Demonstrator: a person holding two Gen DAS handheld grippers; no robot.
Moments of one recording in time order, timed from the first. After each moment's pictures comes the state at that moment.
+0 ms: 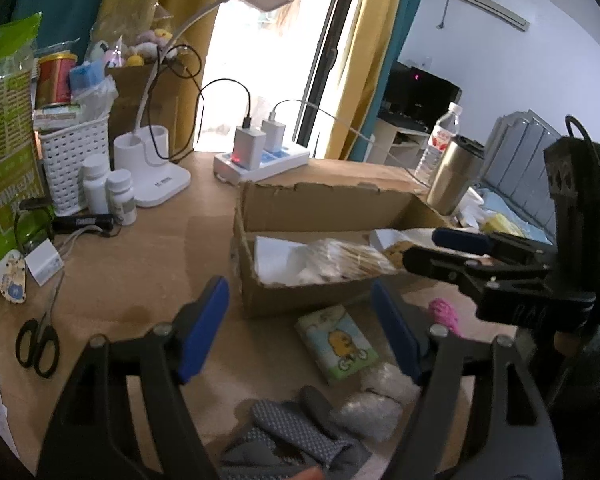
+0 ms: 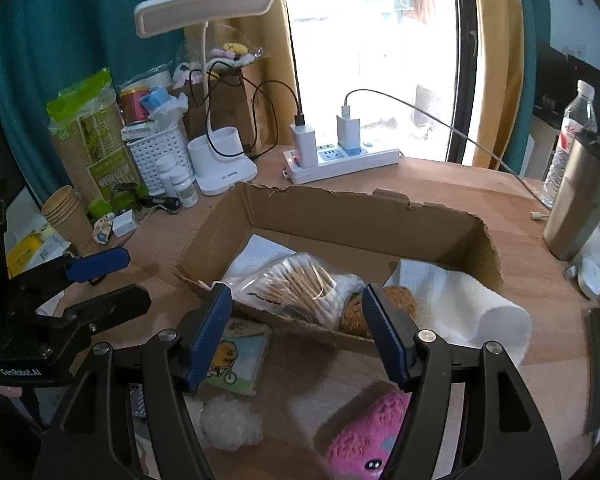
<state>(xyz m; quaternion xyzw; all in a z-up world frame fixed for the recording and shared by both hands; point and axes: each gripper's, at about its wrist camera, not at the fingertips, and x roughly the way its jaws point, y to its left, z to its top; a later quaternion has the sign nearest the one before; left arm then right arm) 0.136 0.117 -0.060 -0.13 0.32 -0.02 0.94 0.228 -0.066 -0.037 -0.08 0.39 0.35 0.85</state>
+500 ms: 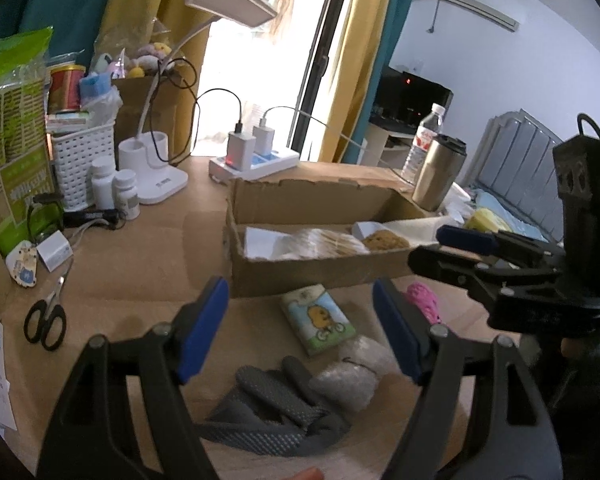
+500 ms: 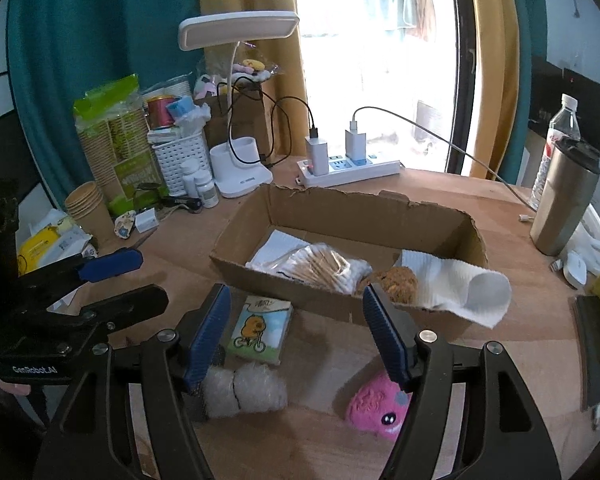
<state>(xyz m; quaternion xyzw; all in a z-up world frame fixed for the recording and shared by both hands) 0.101 0.102 -0.053 -0.12 0.30 -0.03 0.95 0.181 -0.082 -0.020 -0.07 0.36 0.36 0.86</state>
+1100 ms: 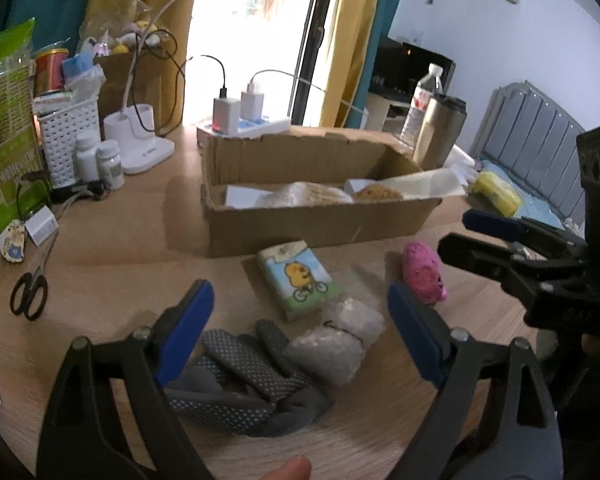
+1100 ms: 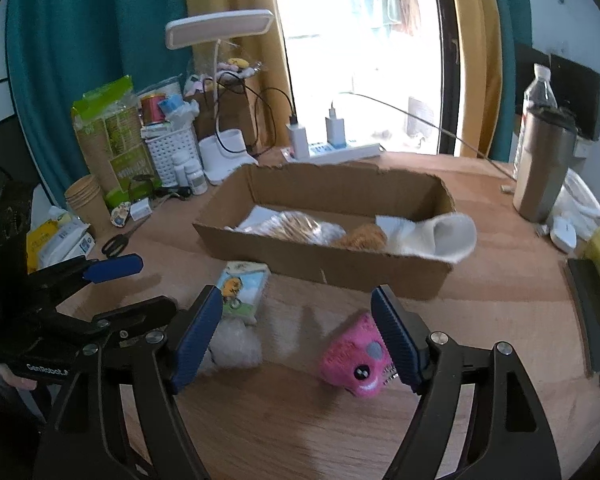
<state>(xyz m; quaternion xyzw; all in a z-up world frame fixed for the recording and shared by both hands) 0.103 0.068 -0.079 -0.10 0.35 -0.02 0.93 0.173 -0.126 -0.041 -0.05 0.37 0.35 0.86</state>
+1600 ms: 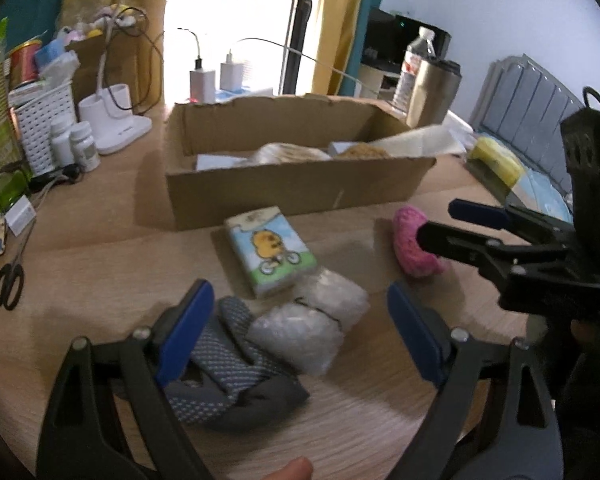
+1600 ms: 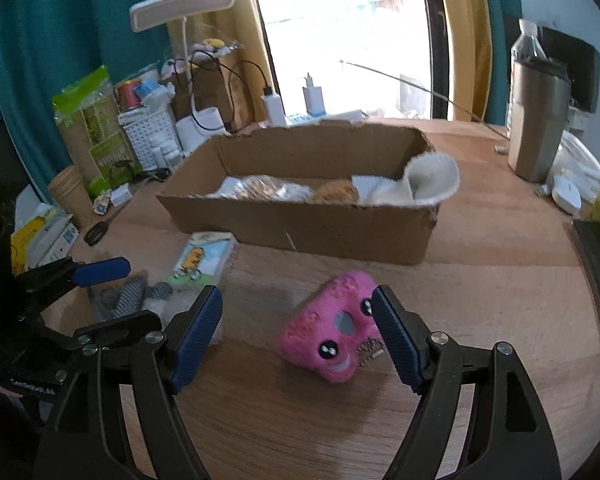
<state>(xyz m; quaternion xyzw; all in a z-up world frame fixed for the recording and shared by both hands) 0.114 0.039 -0.100 -0.07 0.39 -0.03 0.92 0.189 -0.145 -0.076 -0.04 0.41 0.34 0.85</state>
